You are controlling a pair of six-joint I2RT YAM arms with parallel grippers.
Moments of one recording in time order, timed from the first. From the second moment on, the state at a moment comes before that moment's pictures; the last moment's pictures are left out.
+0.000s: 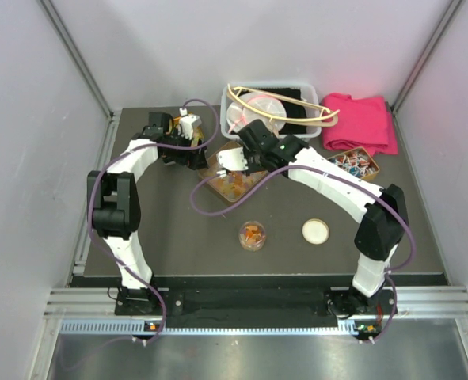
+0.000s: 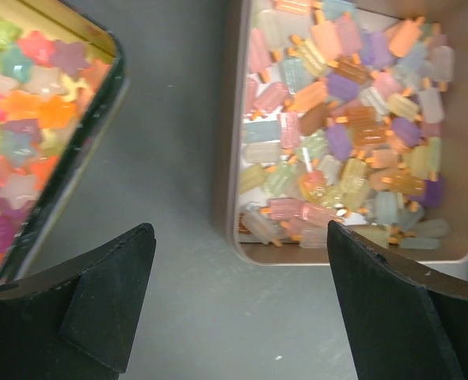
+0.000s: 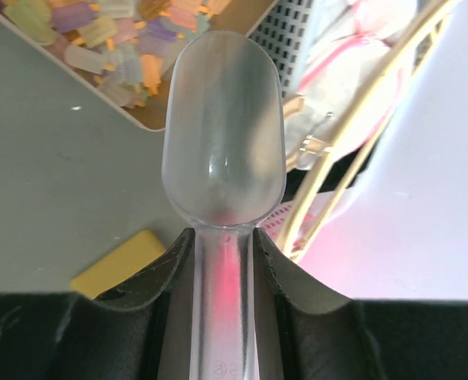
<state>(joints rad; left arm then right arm) -0.09 1.91 1.45 -0.47 0.60 0.27 0.80 1.80 1.69 -0.79 0.29 -1.13</state>
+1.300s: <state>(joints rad) -0.24 2.03 1.56 -0.47 0.37 0.36 0.79 1.81 1.69 -0.79 0.34 -1.27</state>
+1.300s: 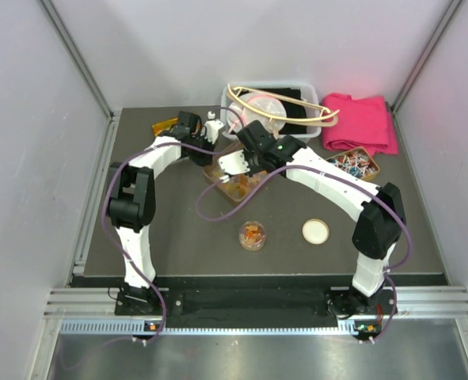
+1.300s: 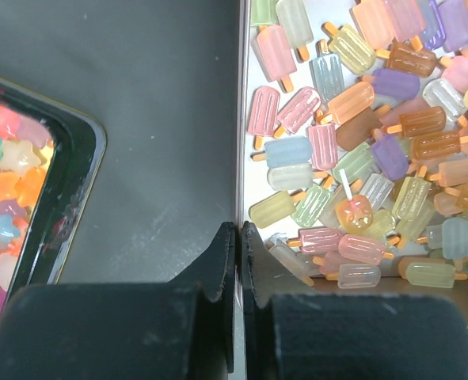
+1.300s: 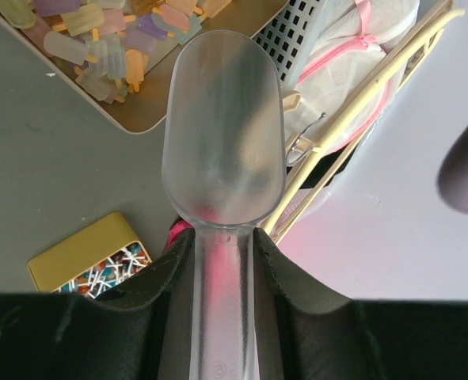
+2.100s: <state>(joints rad) -0.30 2.03 1.63 -0.50 0.24 0.47 0.79 1.79 1.56 -0.71 0.39 -1.38</state>
